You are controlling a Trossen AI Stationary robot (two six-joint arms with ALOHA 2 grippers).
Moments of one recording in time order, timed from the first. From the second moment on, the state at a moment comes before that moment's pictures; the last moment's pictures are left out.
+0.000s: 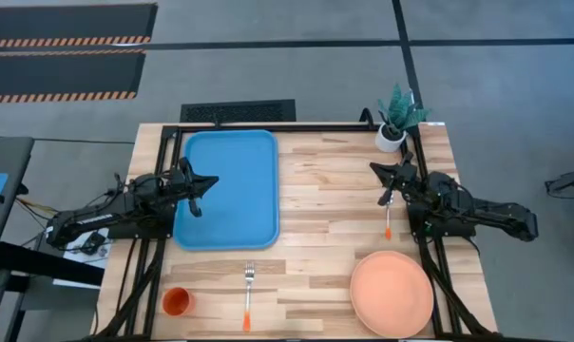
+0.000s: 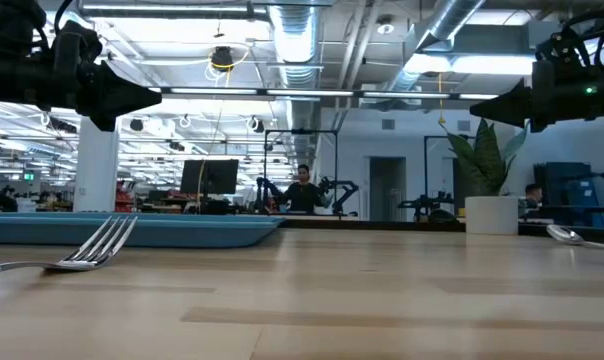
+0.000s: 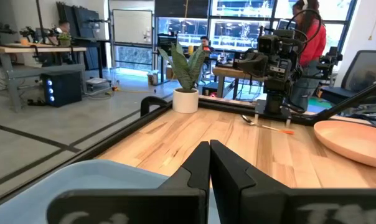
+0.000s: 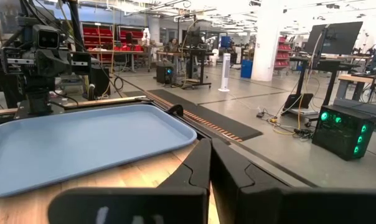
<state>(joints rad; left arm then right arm) 0.28 0.02 0.01 0.04 -0.06 -0.07 -0.25 0.02 0.01 0.08 0.34 -0.05</state>
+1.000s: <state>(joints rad) 0.28 0.02 0.01 0.04 -0.06 -0.07 -0.27 0.02 0.01 0.20 0.37 0.08</state>
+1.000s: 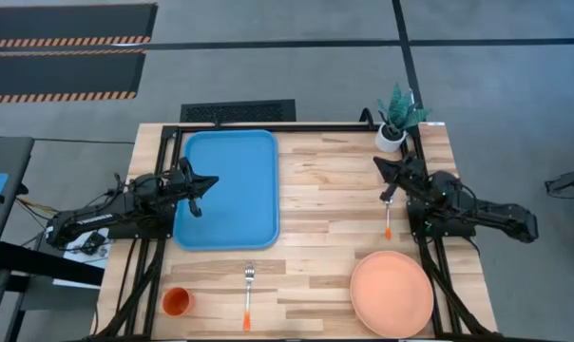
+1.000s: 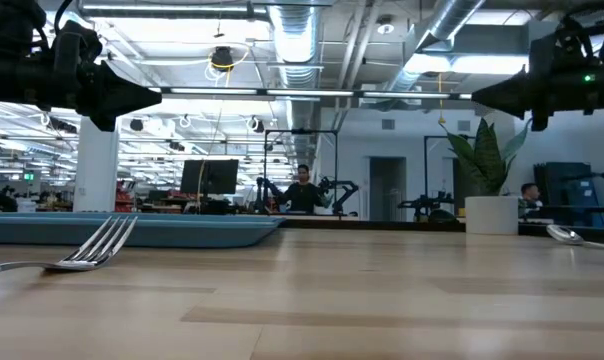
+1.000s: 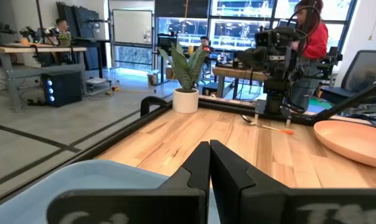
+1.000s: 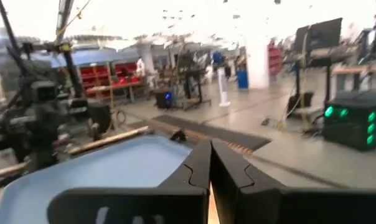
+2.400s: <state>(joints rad) 0.28 0.02 0.01 0.04 -0.06 -0.07 -0.16 1.53 0.91 0.13 -0.01 0.16</state>
